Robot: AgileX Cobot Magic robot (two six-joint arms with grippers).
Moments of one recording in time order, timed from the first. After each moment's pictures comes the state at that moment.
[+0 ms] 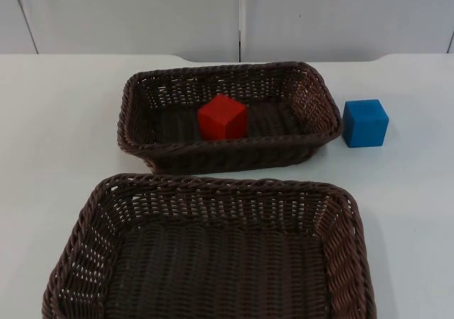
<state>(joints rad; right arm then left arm) 0.03 0.00 -0.52 0.08 1.08 -0.06 -0.44 1.78 -1.51 -0.18 0.55 0.20</state>
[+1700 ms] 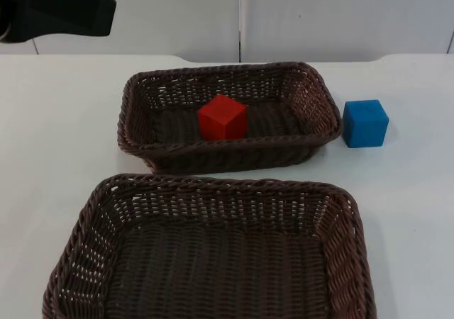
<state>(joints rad) 0.03 0.00 -0.52 0.08 1.08 -0.05 -0.44 0.93 -0.78 -0.24 0.57 0.21</state>
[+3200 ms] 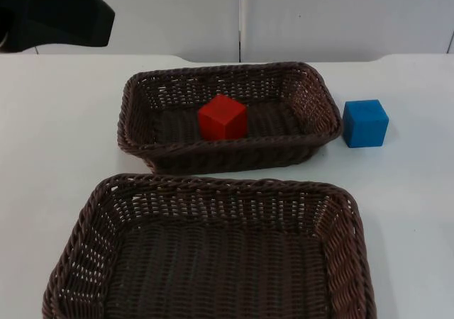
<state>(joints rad) 0.03 0.70 -0.72 0.08 0.77 -0.05 -0.44 0.93 -0.78 -0.24 0.60 0.21</state>
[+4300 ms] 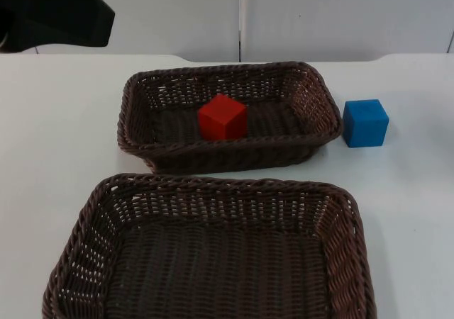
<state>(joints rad) 0.03 1.58 -1.07 0.29 0.67 -0.16 -0.44 0.93 -0.78 -0.24 0.60 0.21</state>
